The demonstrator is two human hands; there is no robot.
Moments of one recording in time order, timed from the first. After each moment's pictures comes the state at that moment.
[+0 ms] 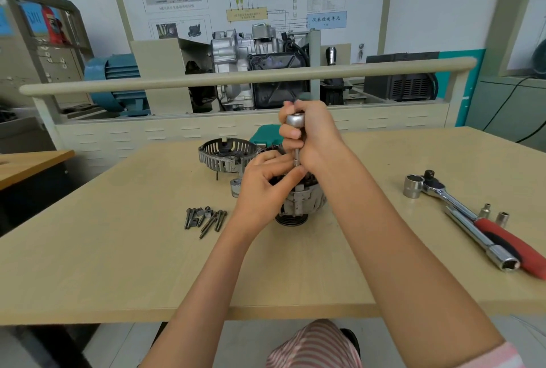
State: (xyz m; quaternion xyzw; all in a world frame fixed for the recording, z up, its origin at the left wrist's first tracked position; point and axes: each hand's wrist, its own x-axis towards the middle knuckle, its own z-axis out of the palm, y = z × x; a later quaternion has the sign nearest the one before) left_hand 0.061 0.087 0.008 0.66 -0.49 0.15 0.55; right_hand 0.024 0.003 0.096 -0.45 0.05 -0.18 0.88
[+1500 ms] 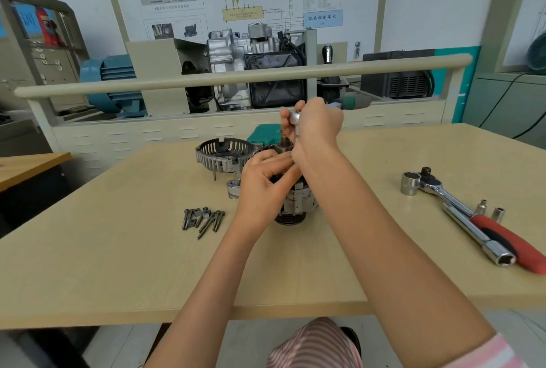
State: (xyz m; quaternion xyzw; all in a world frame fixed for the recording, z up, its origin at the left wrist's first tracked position) left_hand 0.055 0.083 0.008 0.68 -0.43 0.15 0.58; right_hand 0.032 0.009 0.098 -0.36 0.12 -0.35 0.86
